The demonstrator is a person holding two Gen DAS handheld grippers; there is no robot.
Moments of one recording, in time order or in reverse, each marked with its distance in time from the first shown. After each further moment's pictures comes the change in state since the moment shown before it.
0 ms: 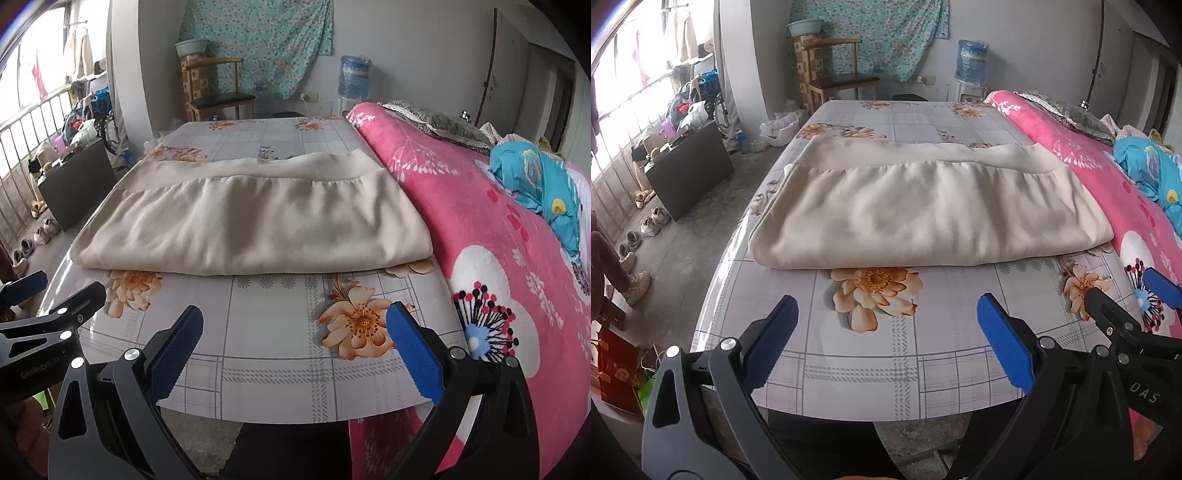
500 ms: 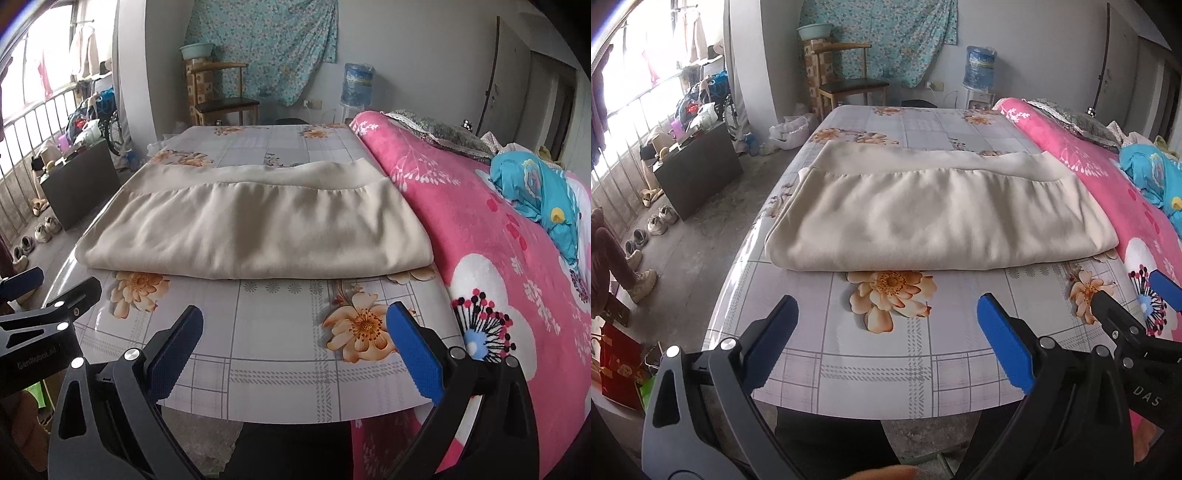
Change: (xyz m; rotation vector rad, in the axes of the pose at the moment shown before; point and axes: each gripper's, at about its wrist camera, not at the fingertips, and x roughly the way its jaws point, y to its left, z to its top) left arm -0.008 0.009 0.000 -0.018 -0.024 0.026; right arm -0.009 0.008 0.001 -0.017 -0.025 -0.002
